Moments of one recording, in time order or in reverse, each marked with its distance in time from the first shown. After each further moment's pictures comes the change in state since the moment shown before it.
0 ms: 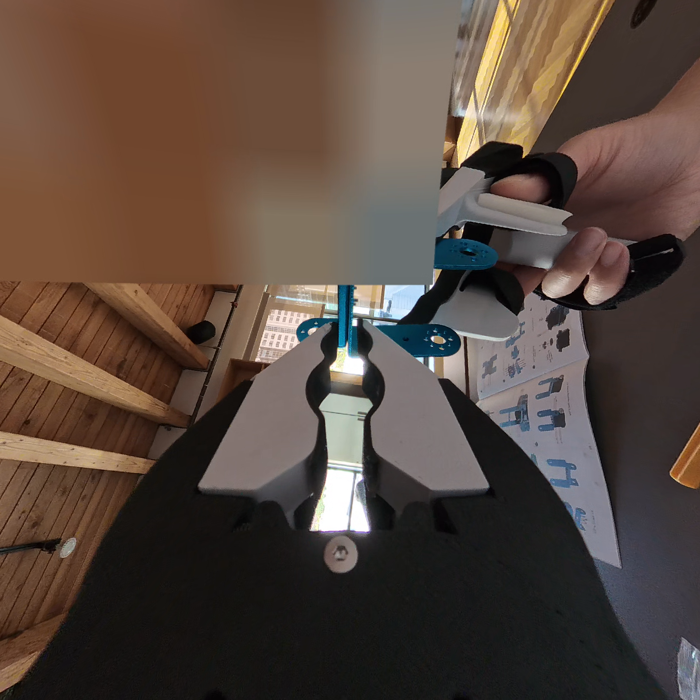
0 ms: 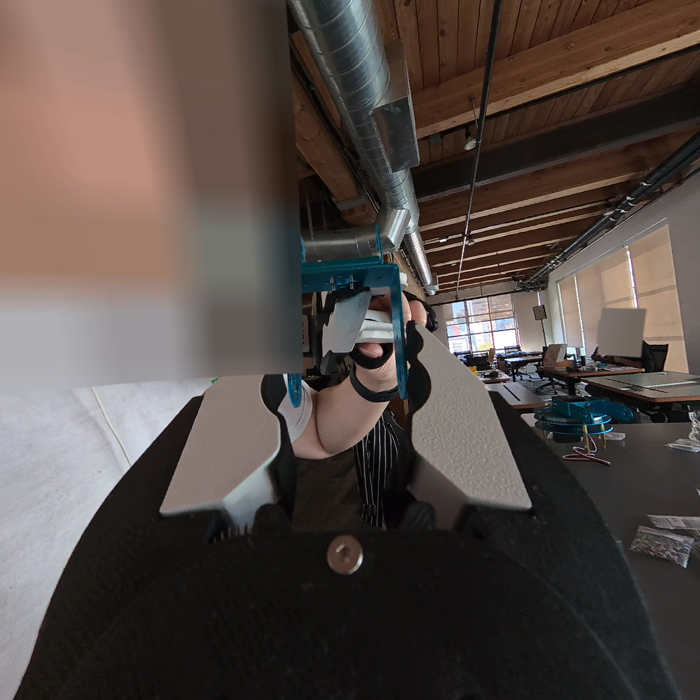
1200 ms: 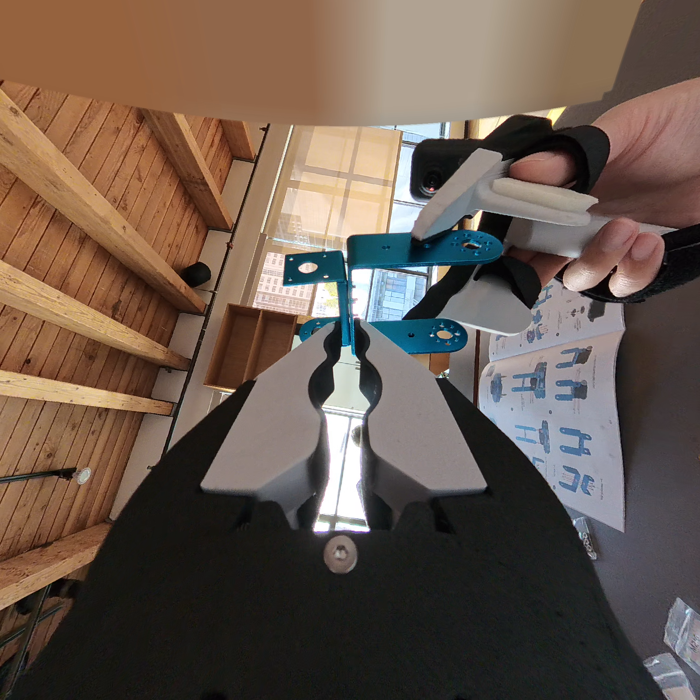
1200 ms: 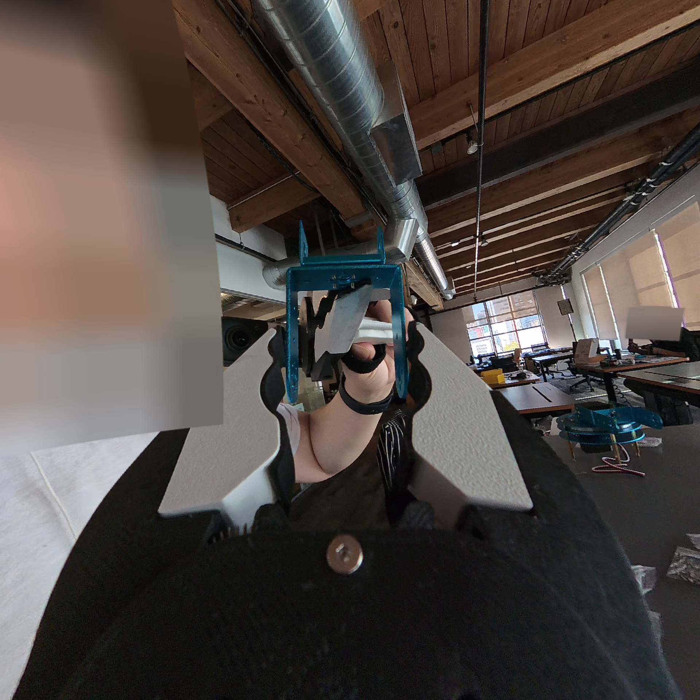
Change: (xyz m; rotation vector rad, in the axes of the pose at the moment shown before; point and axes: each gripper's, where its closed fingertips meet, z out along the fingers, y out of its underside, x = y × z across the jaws) left arm -0.017 0.013 0.007 -0.174 -0.008 -0.033; right arm 0.016 -0.025 0.010 0.040 -0.016 0.108
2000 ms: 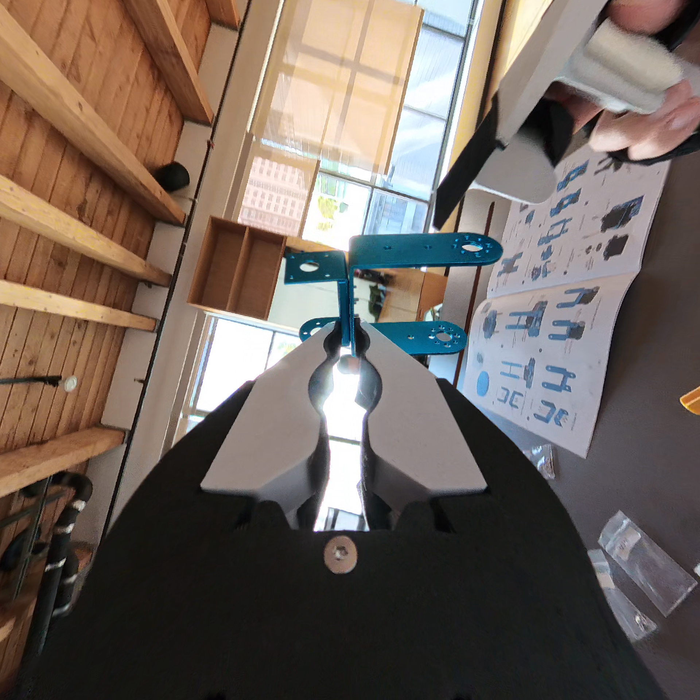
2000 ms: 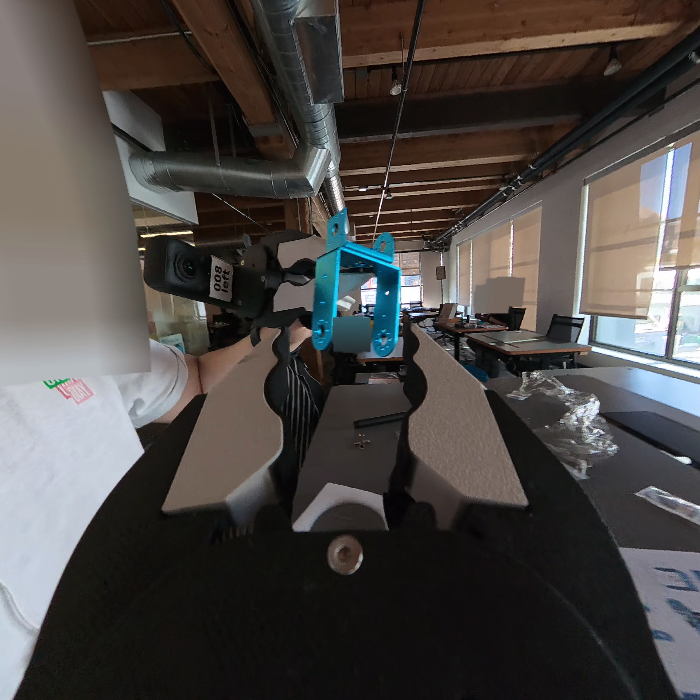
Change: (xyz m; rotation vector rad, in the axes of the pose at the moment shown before) left arm -0.008 0.061 -0.008 -0.237 -0.007 -0.088; right arm 0.015 -0.009 -0.029 -0.203 0.246 -0.295
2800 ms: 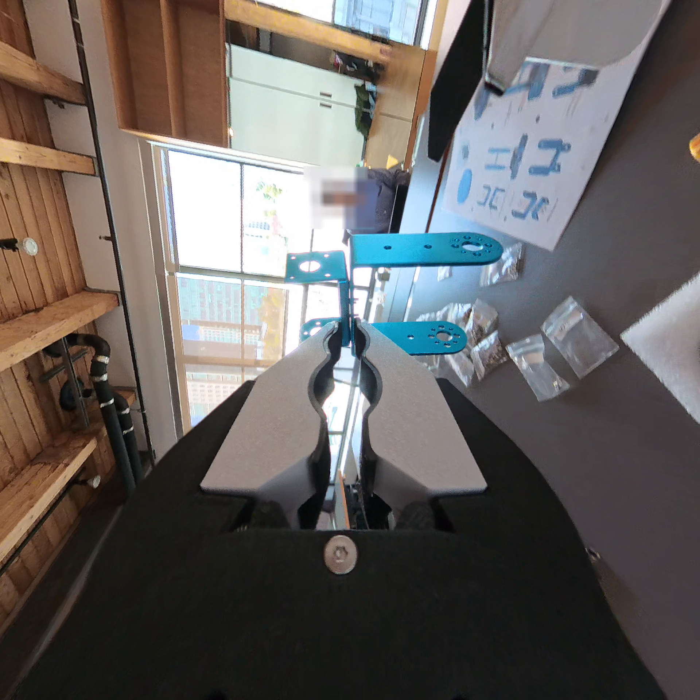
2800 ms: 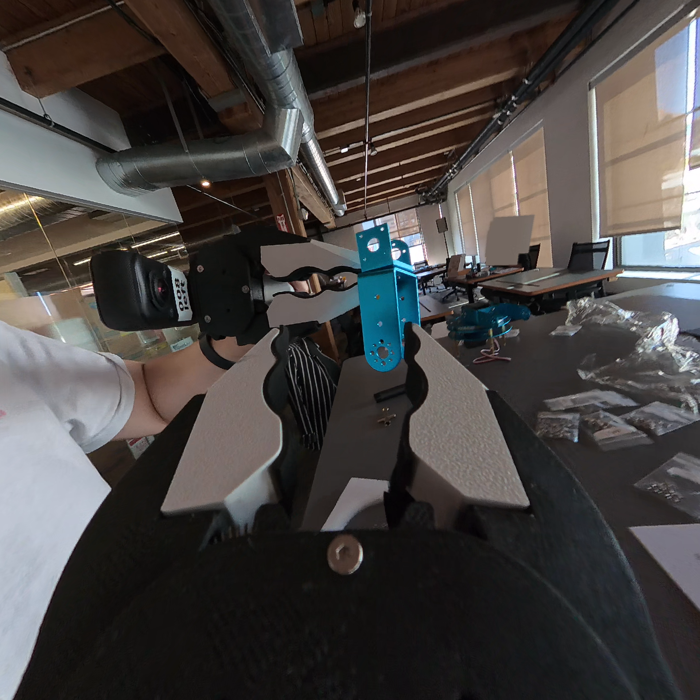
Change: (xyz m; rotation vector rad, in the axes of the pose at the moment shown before) left arm 0.050 0.114 -0.058 -0.507 0.057 0.059; right arm 0.005 0.091 0.070 -0.085 0.059 0.176
